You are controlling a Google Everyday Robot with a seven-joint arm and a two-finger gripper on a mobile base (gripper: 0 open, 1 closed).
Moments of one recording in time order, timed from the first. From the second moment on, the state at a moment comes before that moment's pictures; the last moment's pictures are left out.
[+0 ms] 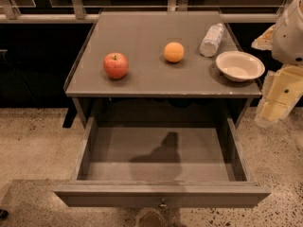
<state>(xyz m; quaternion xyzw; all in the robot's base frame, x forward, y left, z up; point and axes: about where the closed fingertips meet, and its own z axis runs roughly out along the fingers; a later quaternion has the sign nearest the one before) 0.438 -0.217 0.976 -0.60 0.78 -0.03 0.16</state>
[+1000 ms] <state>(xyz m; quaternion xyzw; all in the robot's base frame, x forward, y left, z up) 0.540 -0.208 0.970 -0.62 0.75 -0.01 0.23</state>
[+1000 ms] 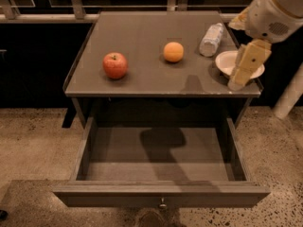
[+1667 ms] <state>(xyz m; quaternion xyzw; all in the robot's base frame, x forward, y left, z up) 0.667 -0.145 0.940 -0.65 0.71 0.06 0.27</state>
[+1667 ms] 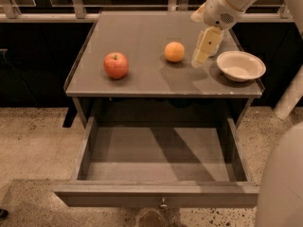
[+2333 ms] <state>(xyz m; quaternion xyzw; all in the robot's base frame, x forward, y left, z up) 0.667 -0.155 0.936 -0.63 0.72 0.06 0.29</state>
